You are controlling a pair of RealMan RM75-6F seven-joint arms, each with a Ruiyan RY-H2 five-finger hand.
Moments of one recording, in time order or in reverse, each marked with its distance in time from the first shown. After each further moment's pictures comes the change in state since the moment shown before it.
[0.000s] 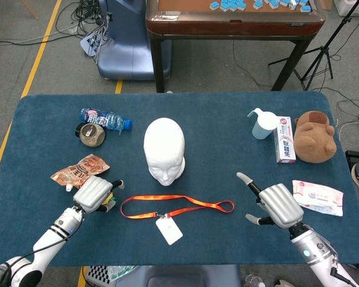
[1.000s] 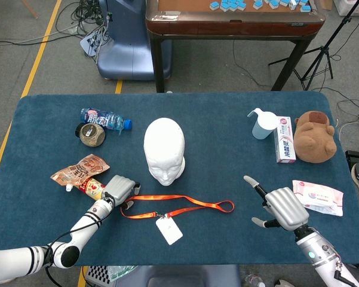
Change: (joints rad) left arm -0.228 -0.235 0.021 0.170 -0.447 -0.111 0.213; right arm -0.053 0.011 0.018 0.033 -0.004 -0.049 0.046
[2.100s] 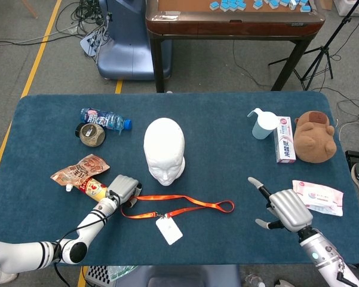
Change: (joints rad) left arm -0.073 -0.050 0.042 0.061 -0.086 0.019 -0.031; right arm -0.031 0.008 0.014 0.017 0.002 -0.028 0.031
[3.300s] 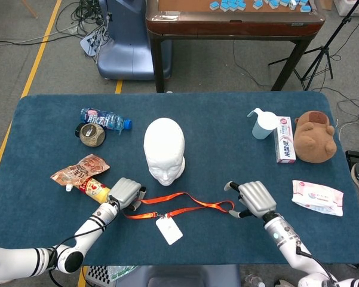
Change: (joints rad) left arm 0.039 0.027 0.021 -0.086 0.138 0.075 -0.076; right arm 0.148 -0.277 0.134 0.073 0.329 -0.188 -0.234
